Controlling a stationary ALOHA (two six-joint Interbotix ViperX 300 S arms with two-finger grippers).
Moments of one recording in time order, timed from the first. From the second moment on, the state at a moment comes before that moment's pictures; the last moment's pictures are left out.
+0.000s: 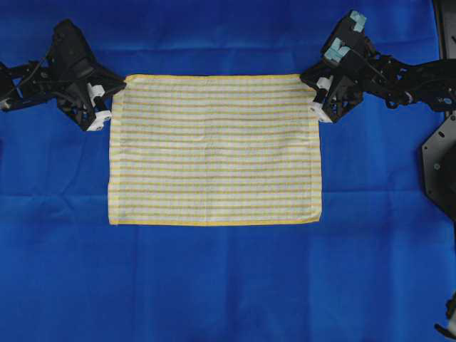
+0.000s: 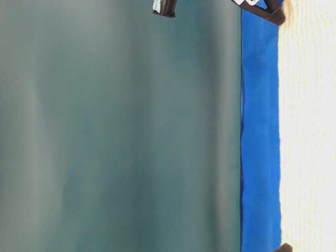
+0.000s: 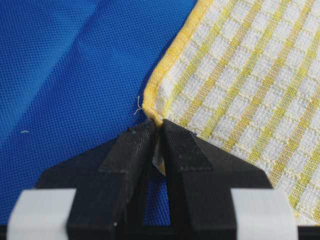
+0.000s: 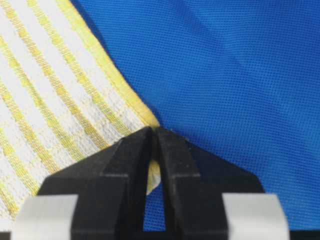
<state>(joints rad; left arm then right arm) 0.47 0.06 1.14 -0.04 -0.50 0.00 -0.51 0.02 1.06 0.22 -0.32 0.01</state>
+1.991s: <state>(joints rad) -0.10 -0.43 1.30 -0.05 -0.37 -0.21 0.06 -0.38 1.22 0.52 -0.23 0.02</state>
